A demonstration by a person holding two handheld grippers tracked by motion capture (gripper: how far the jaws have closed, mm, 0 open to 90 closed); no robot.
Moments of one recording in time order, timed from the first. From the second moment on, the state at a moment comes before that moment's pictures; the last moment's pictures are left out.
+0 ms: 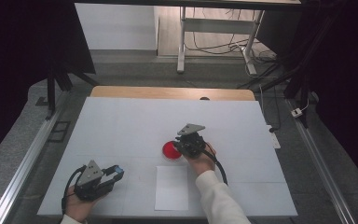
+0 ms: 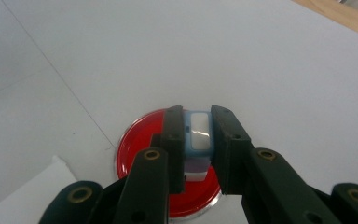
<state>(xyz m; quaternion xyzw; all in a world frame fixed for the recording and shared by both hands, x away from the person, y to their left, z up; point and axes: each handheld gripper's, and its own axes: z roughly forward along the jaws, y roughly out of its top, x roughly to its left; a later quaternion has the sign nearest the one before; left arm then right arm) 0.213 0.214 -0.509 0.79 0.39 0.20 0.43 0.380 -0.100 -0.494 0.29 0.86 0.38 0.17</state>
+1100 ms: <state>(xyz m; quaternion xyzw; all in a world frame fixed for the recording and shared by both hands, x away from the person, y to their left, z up) 0.213 0.216 -0.509 0.79 0.39 0.20 0.43 0.371 -0.104 -0.480 0.27 0.85 0.41 0.17</state>
